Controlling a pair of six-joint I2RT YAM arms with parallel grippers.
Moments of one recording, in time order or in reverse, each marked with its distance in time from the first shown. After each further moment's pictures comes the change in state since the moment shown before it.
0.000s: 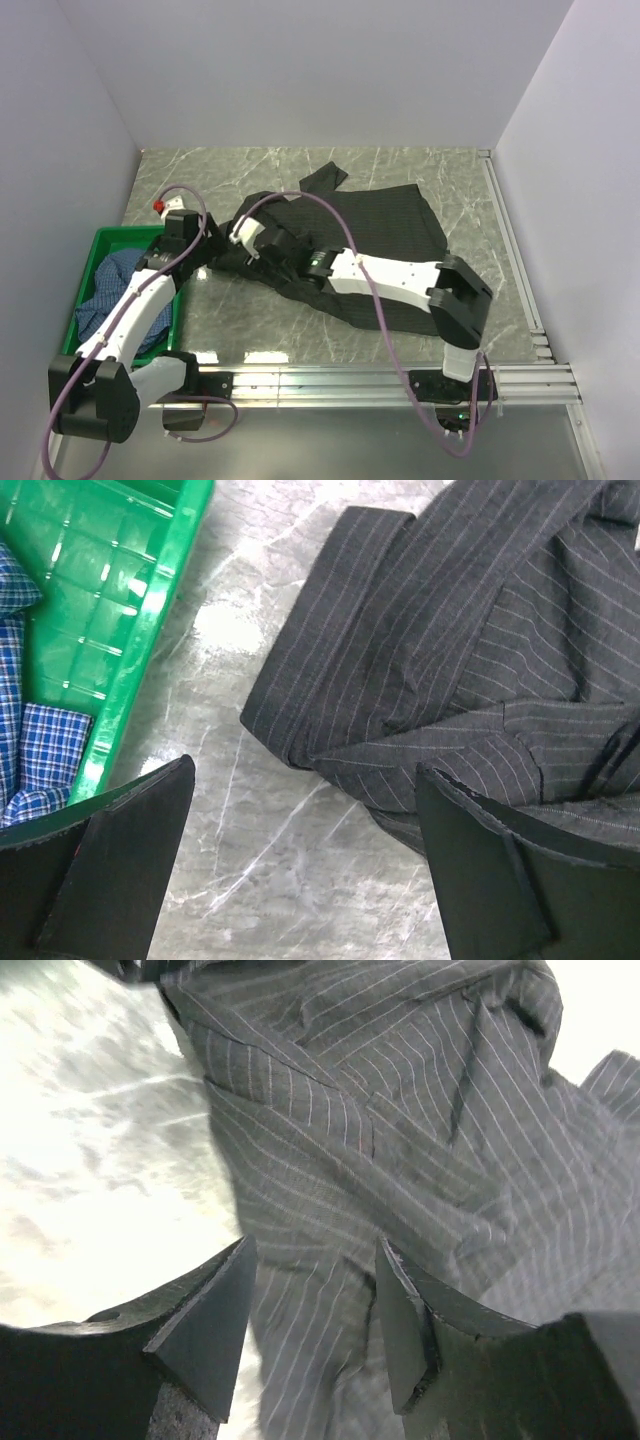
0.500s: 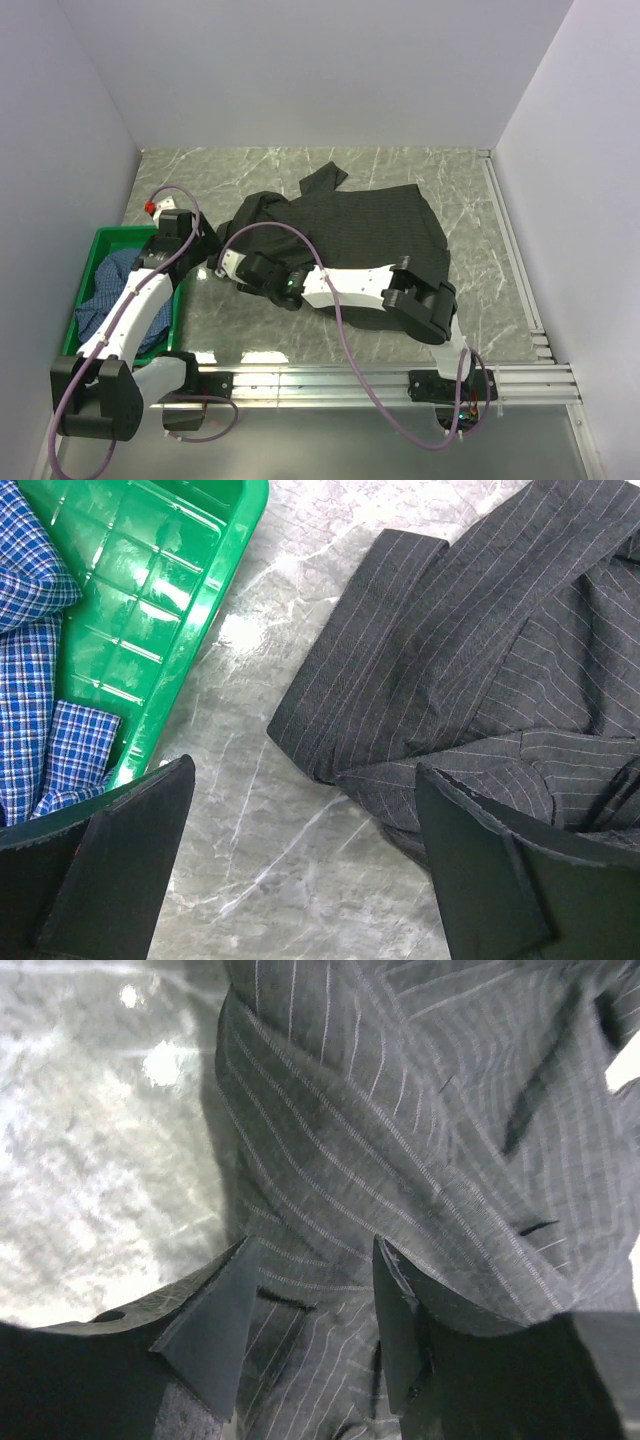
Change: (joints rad) left arm 0.059 0.003 0.000 -0.003 0.000 -0.018; right arm 0.068 0.228 0.021 0.060 0.131 -0.215
